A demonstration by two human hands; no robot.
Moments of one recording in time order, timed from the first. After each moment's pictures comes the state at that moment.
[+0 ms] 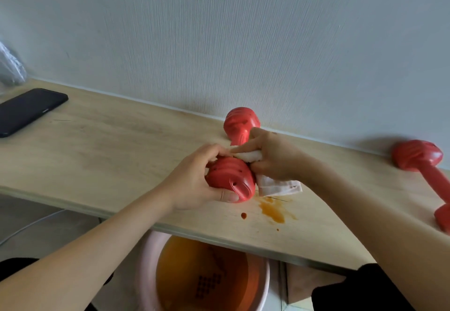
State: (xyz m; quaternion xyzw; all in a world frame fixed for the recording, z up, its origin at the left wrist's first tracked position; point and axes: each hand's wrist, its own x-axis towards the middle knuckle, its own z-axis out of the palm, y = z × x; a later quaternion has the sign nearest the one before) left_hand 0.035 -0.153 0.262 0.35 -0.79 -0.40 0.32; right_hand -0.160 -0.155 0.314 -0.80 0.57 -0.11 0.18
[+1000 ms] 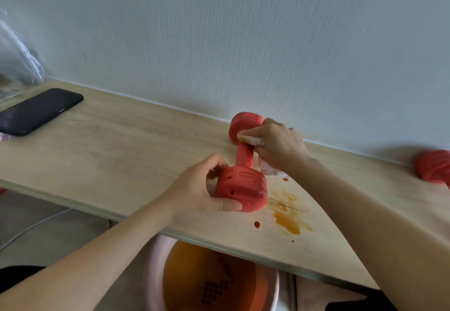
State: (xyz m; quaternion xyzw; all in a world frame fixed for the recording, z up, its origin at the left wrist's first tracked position) left_hand 0.053 -0.153 0.249 0.37 -0.75 -0.46 0.31; right_hand -0.149 -0.199 0.291 -0.76 0.64 -0.13 0.00
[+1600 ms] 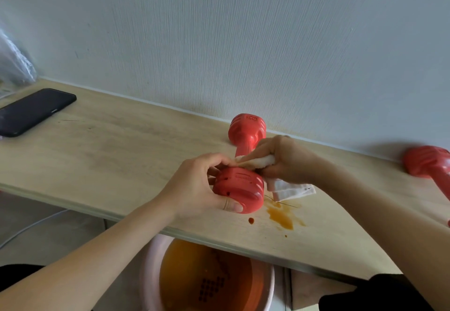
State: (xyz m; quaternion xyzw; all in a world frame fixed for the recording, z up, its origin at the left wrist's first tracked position) left_hand 0.042 -0.147 0.262 0.39 -0.76 -0.41 0.33; right_hand -0.170 -0.157 0.312 -0.80 0.55 -0.12 0.21
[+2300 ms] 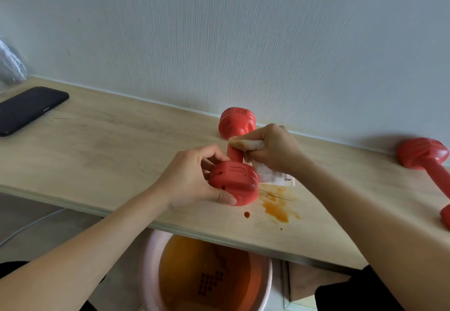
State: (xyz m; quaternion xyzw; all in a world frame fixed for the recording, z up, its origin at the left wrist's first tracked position) left_hand 0.043 -0.153 0.267 0.40 -0.76 -0.42 0.31; right_hand -0.155 -0.164 0.304 -0.70 0.64 -0.24 0.21
